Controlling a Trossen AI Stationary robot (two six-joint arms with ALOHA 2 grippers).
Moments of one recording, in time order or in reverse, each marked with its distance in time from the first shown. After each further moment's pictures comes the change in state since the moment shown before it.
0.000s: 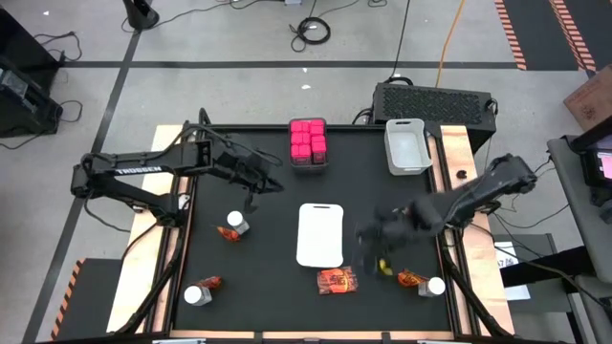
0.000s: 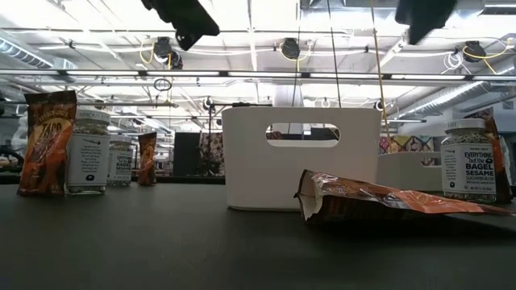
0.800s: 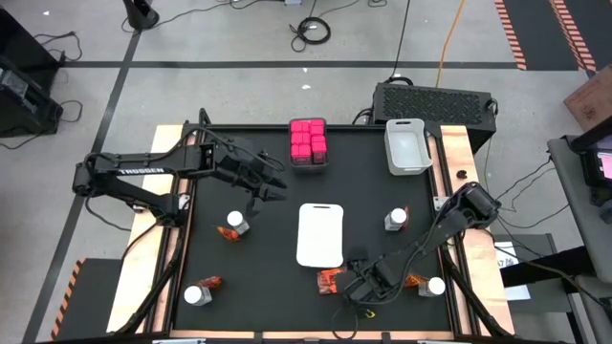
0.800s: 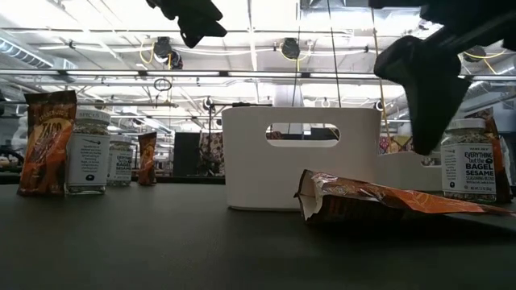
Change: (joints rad) left arm -0.033 0.017 0.000 0.030 0.000 0.012; right arm 0.169 0.421 -0.001 0.254 0.147 -0.201
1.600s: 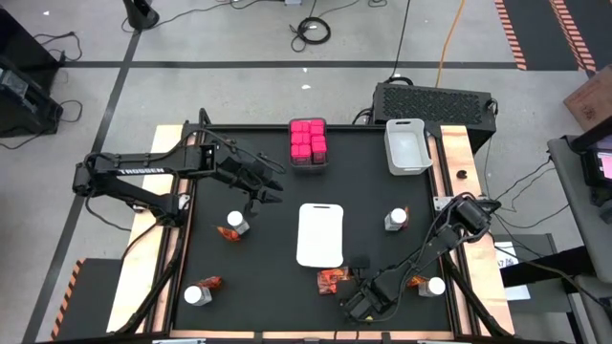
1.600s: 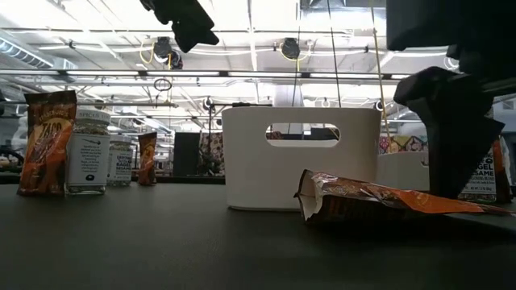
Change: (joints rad) left arm 0.000 0.000 0.001 -0.076 -0.001 0.006; right arm 0.063 0.123 0.001 0.026 0.093 0.116
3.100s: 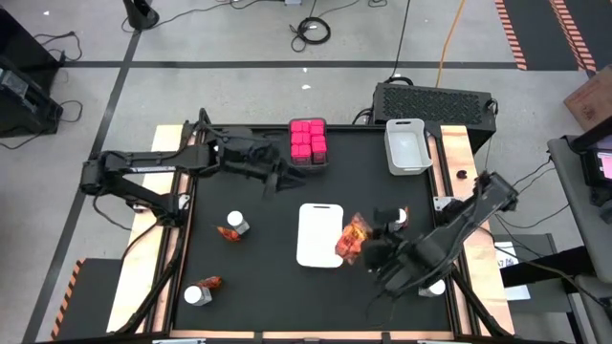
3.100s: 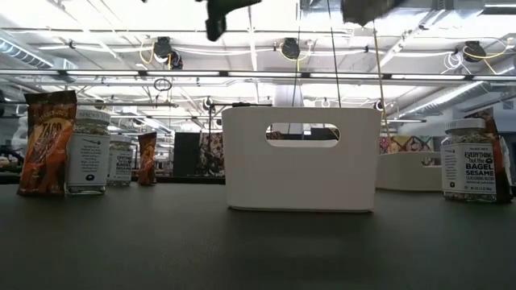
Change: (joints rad) left arm 0.041 0.090 0.001 0.551 0.129 -0.592; right arm -0.020 -0.316 0.410 -0.850 0.437 -0.253
